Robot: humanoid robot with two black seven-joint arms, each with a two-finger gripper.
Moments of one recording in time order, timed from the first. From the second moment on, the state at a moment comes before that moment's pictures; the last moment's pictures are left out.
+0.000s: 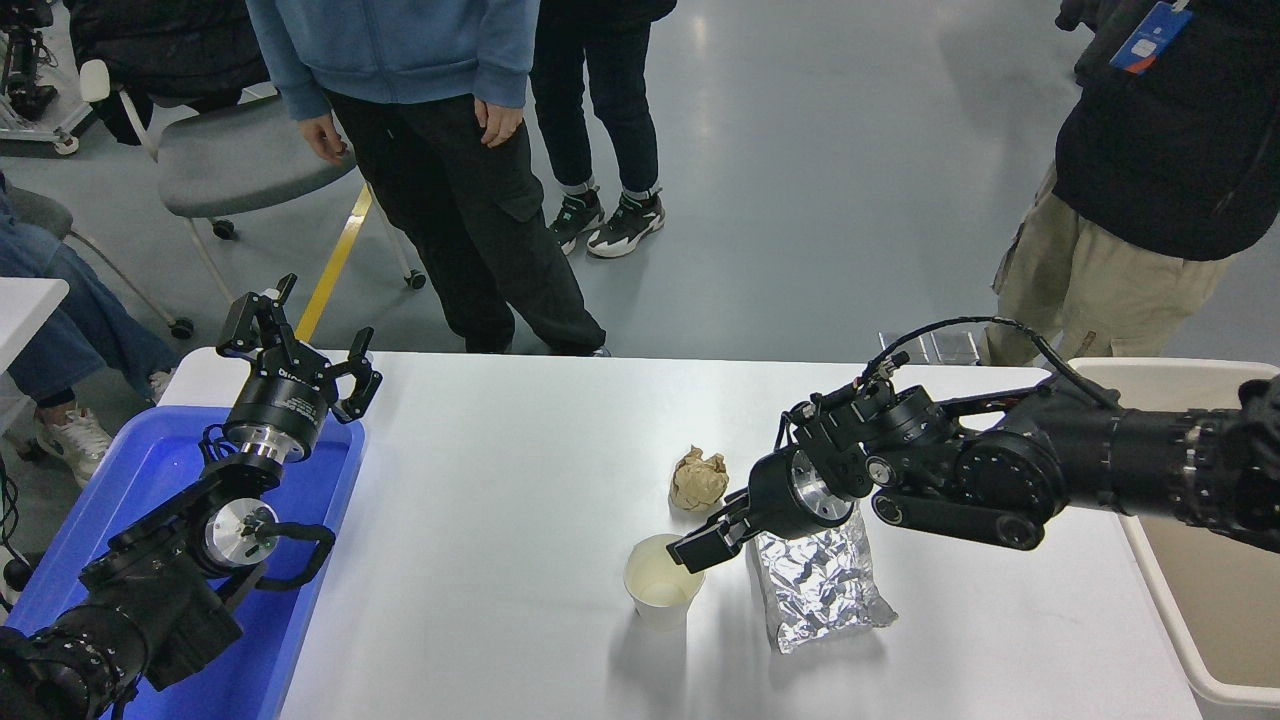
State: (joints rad) left arm -0.62 0.29 -0.79 -0.43 0.08 -0.50 -0.60; right arm 1.28 -0.17 -0.42 1.03 -1.29 0.25 0.22
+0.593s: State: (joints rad) left arm -0.62 0.29 -0.79 -0.43 0.08 -0.50 -0.60; right arm 1.24 -0.10 -0.44 0.97 -1.31 0.22 0.23
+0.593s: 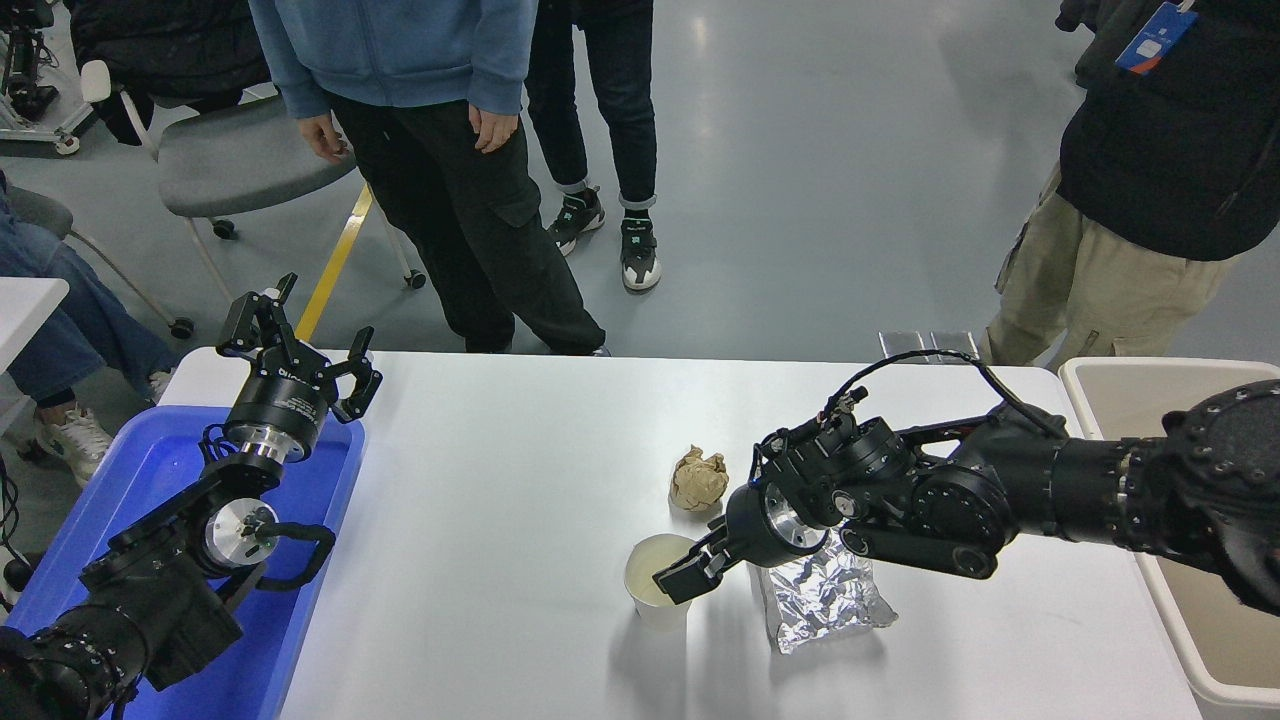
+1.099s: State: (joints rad) left arm -0.62 0.29 -0.79 -0.43 0.08 -0.50 -0.60; right arm 1.26 -0.09 -0.47 0.95 -1.31 0.22 0.24
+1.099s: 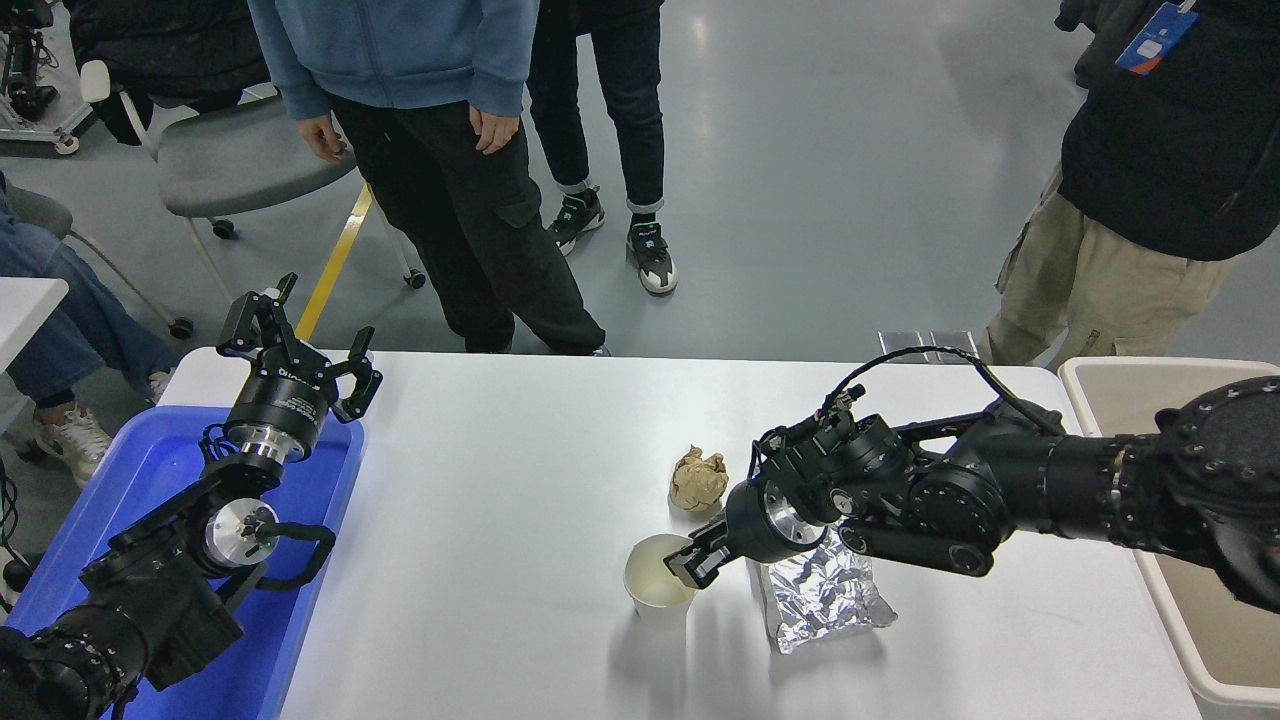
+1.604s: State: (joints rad) left arm -0.62 0.29 -0.79 -0.43 0.08 -0.50 -0.60; right arm 1.41 -0.11 -0.49 1.01 -1.25 0.26 0.27
